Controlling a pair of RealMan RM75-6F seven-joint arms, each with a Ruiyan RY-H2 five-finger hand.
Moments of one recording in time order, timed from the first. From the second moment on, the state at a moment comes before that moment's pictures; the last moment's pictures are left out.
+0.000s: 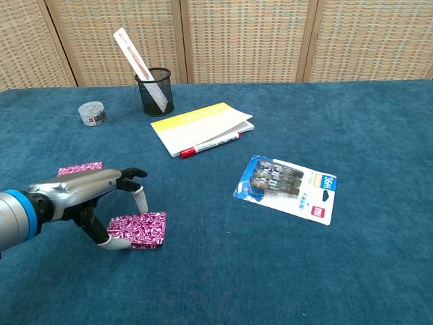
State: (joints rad) left arm -0.64 -1.61 -0.05 -1.67 0.89 1.02 0.49; right arm 0.05 -1.07 0.05 -1.63 -1.47 1.42 0.20
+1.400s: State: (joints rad) left arm -0.61 -1.51 -0.12 -1.61 0.87 1.09 0.42; right arm 0.05 -1.07 0.05 -1.63 -1.47 1.42 0.20
